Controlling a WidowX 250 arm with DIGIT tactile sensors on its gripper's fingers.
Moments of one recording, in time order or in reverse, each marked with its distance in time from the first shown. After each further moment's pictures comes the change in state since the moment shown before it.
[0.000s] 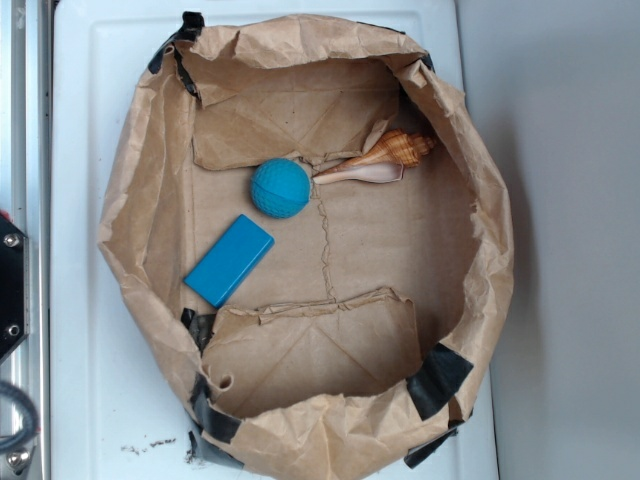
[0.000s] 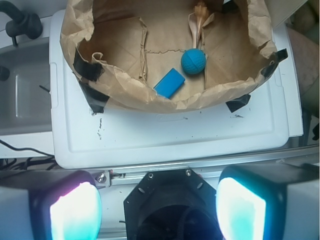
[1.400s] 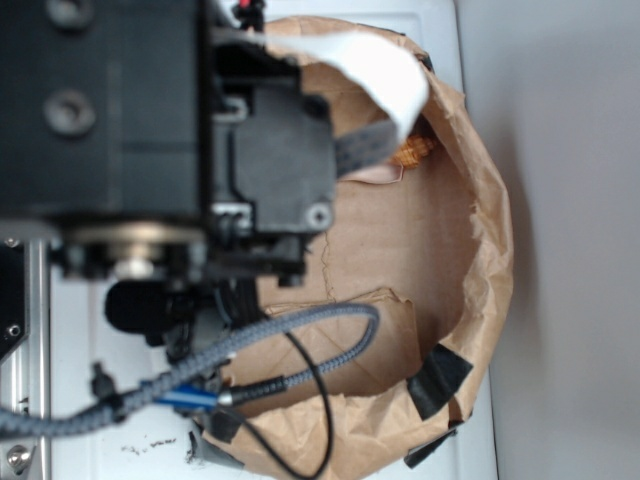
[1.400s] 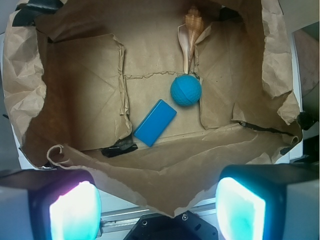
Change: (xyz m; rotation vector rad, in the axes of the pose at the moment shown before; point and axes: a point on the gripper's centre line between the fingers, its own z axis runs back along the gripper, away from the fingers) arm 0.086 0.007 -0.048 0.079 0.158 0.078
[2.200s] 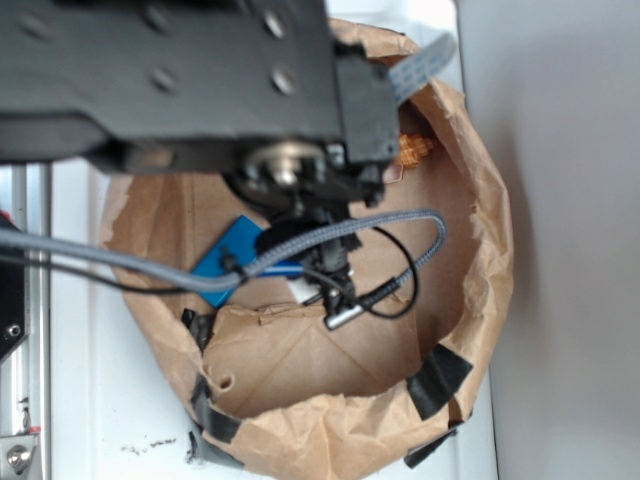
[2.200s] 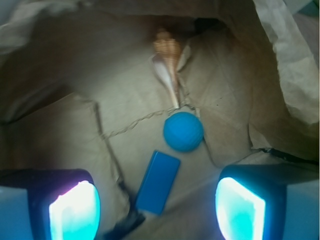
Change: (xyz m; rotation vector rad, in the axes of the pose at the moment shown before) arm 0.052 0.017 -0.067 -0.026 -0.111 0.342
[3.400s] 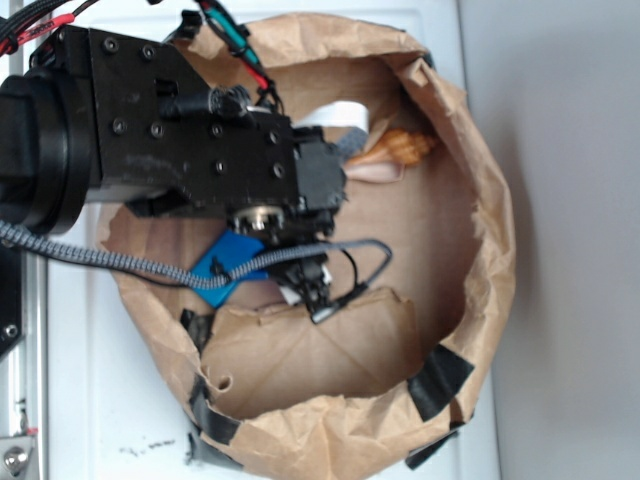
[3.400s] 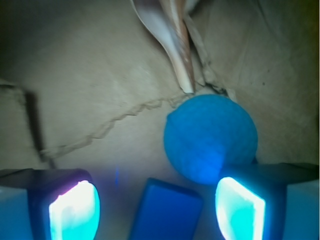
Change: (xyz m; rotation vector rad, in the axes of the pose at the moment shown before) arm -0.004 0.007 -0.083 -0.031 -0.027 0.039
